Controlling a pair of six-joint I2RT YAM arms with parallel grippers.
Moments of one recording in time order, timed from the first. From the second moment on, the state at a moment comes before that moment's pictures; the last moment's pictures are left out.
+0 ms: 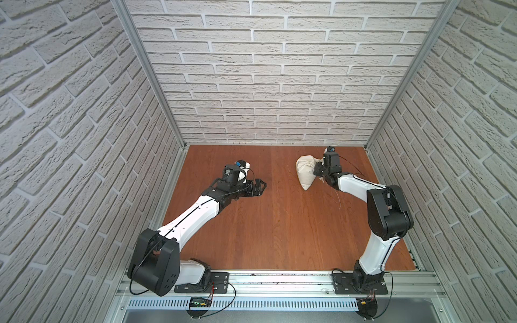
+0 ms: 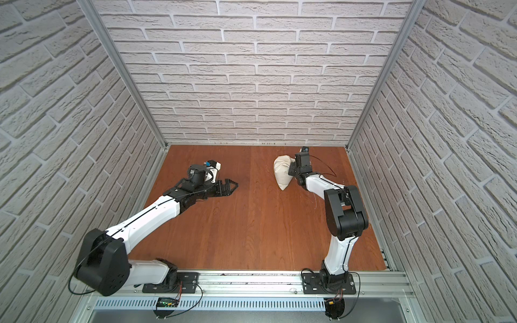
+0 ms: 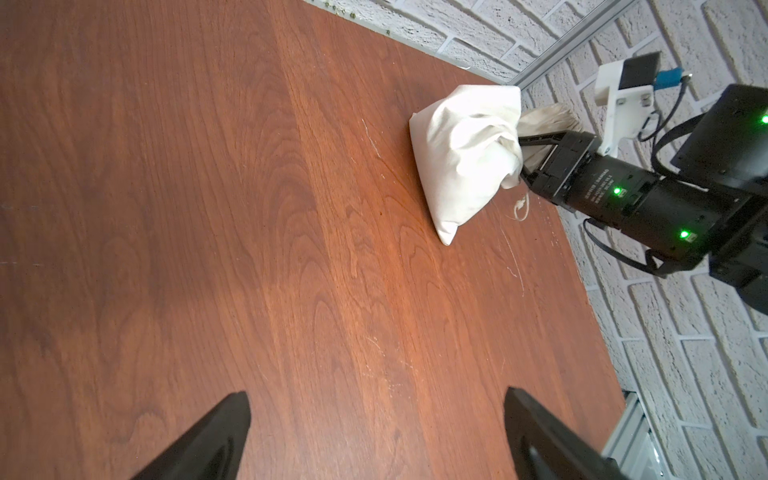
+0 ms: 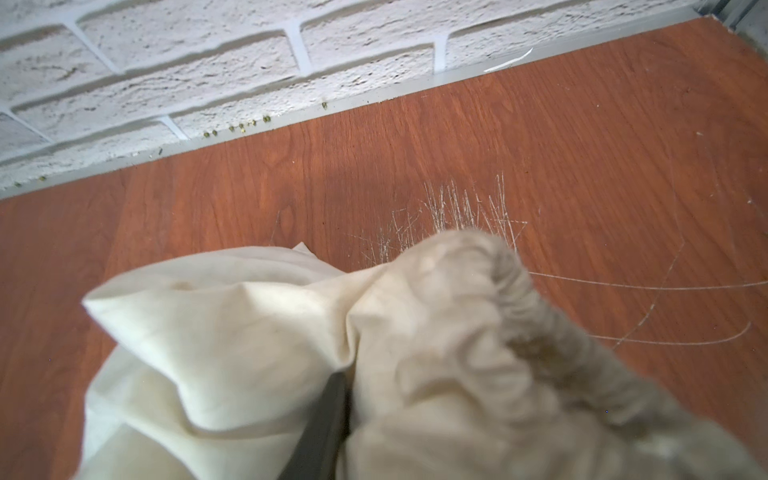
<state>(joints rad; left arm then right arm) -0.38 1.34 0.90 -0.22 0.34 -0.46 0.24 1.86 1.17 0.04 0.16 0.37</state>
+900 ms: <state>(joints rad) -0.39 1.34 0.90 -0.22 0.32 -0.46 0.25 1.71 1.07 -0.16 -0.01 0.45</state>
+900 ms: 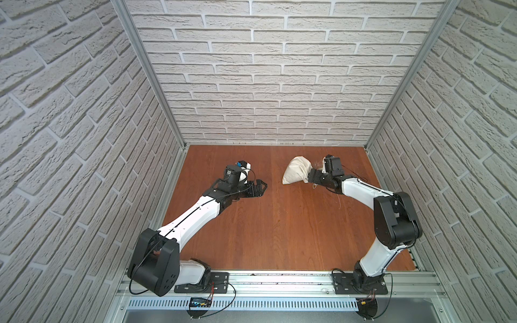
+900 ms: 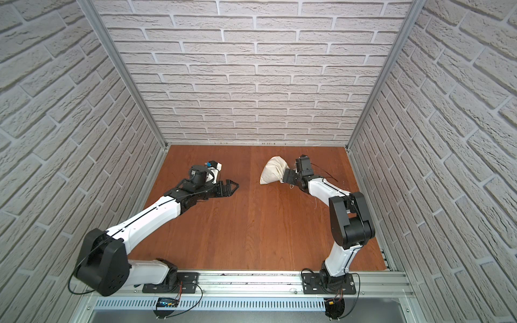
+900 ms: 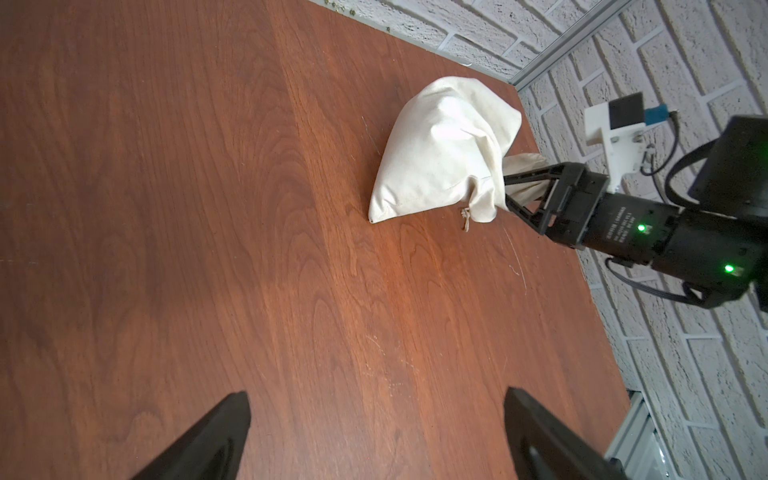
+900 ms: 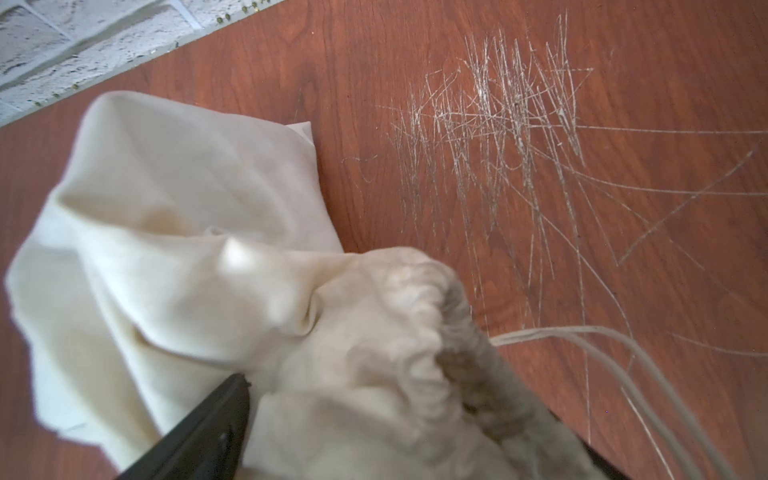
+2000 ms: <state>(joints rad) -0.32 1.19 0.87 -0.27 0.12 -0.48 0.22 1.27 0.93 -0.16 -0.24 0.12</state>
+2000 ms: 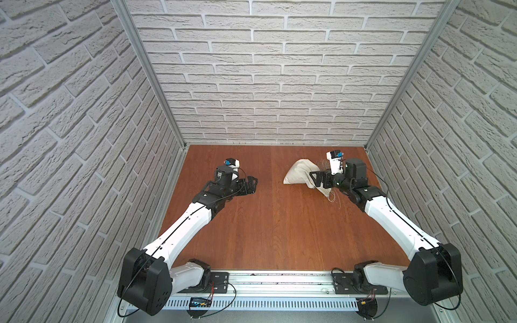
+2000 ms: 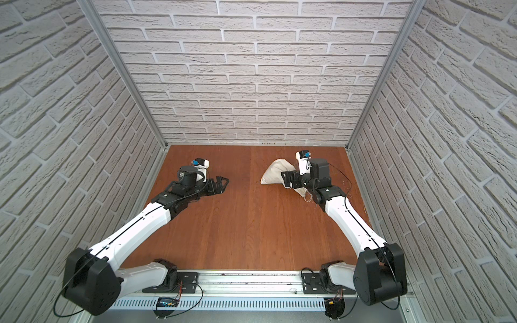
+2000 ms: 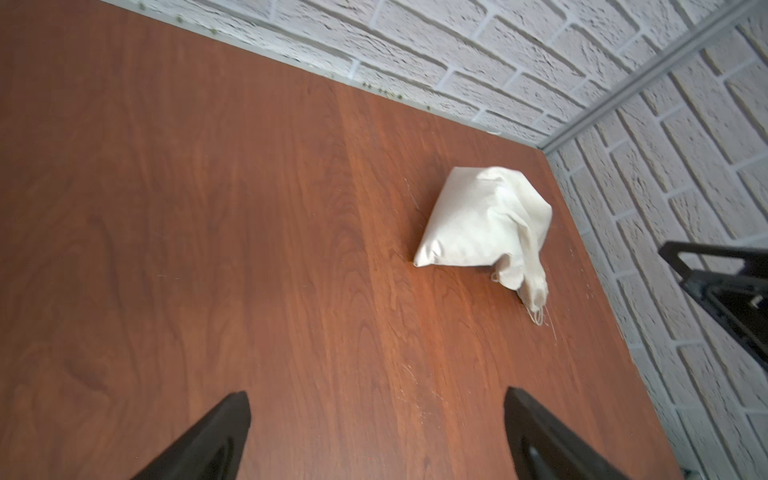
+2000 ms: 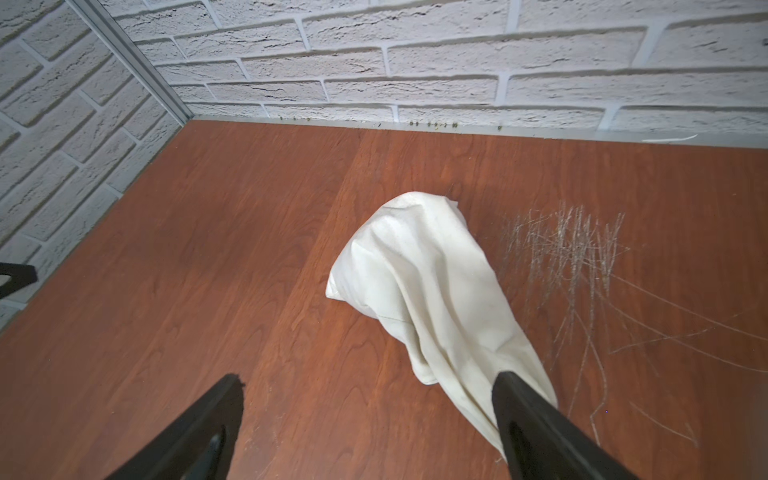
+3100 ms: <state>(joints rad) 0.03 1.08 0.53 0.08 -0.10 -0.27 -0.05 1.40 0.39 0.59 -0.15 0.08</state>
